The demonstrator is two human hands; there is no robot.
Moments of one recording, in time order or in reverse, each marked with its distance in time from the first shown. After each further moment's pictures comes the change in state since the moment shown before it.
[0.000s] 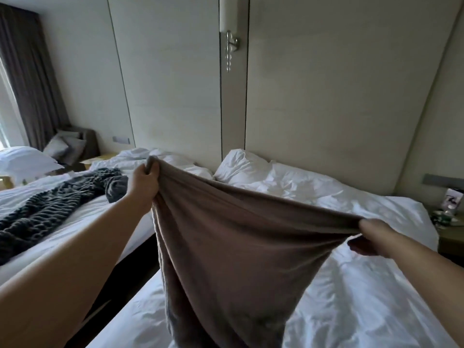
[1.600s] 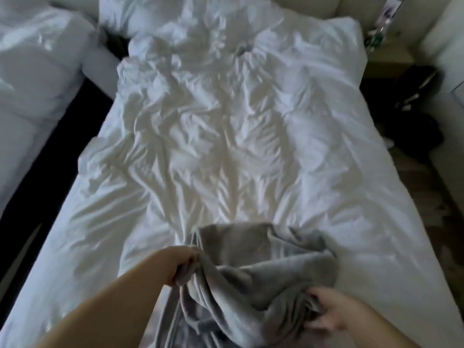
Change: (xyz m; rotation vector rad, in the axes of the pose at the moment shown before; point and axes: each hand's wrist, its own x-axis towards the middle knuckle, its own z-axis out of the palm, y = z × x) left_hand -0.226 -0.305 0.143 0.475 -1.205 -1.809; right_hand -0.095 0.354 0.079 0.472 -0.275 1.012
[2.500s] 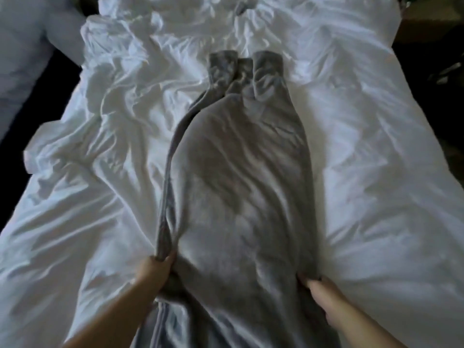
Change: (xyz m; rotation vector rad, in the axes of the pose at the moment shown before) left_hand 0.135 0.044 -0.056 0.276 0.894 0.481; right_hand 0.169 -0.048 -0.008 -0.351 0.460 -0.186
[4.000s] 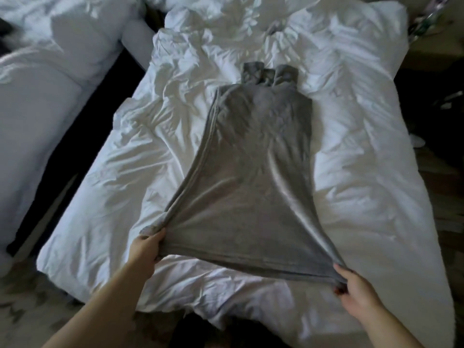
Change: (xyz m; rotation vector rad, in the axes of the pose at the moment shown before) left_hand -0.172 -0.142 -0.062 -0.809 0.110 -0.089; right_hand -0.131 0.119 -0.111 0.591 -0.016 -0.022
